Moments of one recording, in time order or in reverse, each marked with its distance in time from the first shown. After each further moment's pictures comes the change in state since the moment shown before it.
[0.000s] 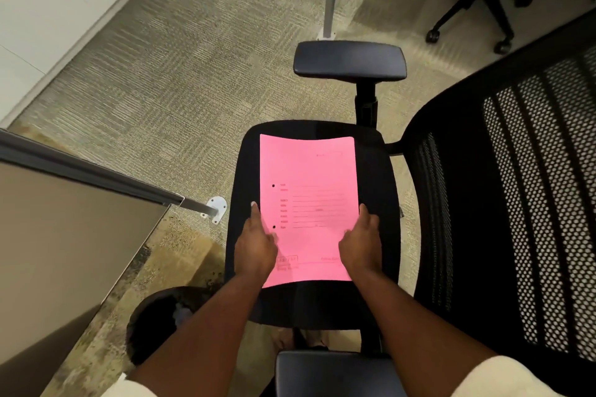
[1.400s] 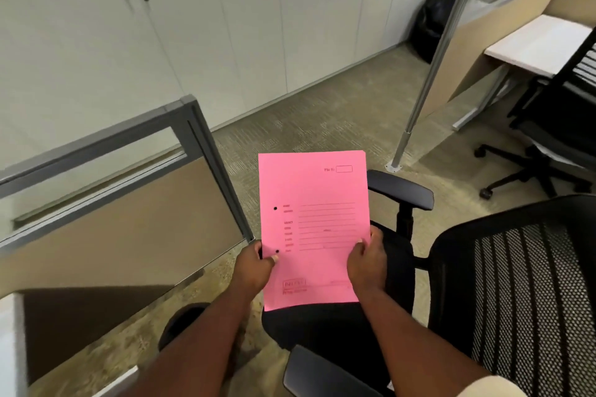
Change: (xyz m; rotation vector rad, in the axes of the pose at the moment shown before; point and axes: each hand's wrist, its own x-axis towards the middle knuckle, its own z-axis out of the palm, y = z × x) left_hand -0.173 0.040 -0.200 -0.594 0.273 -0.105; right_hand -0.111 -0.150 -0.176 0.474 0.011 -0.439
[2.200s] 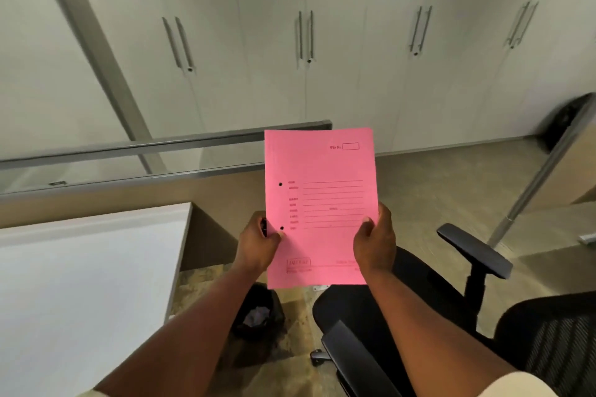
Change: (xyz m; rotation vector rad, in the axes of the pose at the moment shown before) left_hand -0.235 0.002 -0.131 -0.132 0.522 0.170; right_hand -0.148 -0.133 -0.043 0.116 -0.279 -0.567
